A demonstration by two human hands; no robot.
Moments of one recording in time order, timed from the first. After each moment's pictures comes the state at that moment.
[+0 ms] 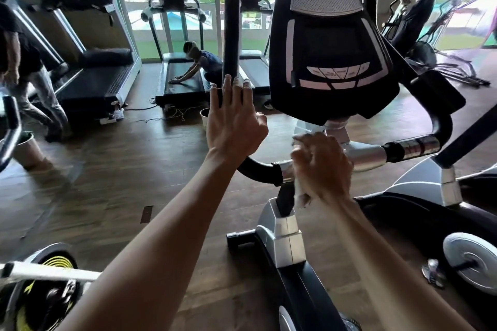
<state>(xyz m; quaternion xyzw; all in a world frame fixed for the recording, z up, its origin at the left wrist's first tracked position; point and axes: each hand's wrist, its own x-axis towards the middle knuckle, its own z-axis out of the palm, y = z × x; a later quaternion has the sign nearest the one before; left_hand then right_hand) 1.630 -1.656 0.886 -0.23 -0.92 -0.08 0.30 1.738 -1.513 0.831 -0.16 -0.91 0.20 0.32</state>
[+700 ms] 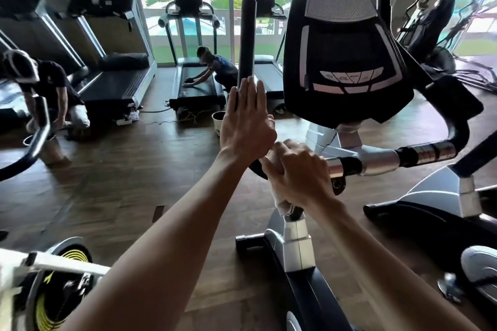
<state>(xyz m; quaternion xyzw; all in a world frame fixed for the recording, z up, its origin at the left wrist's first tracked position) 1.629 -1.663 0.879 -0.26 -0.92 -0.07 0.27 1.733 -1.563 0.836 -0.04 -0.96 0.11 0.24</state>
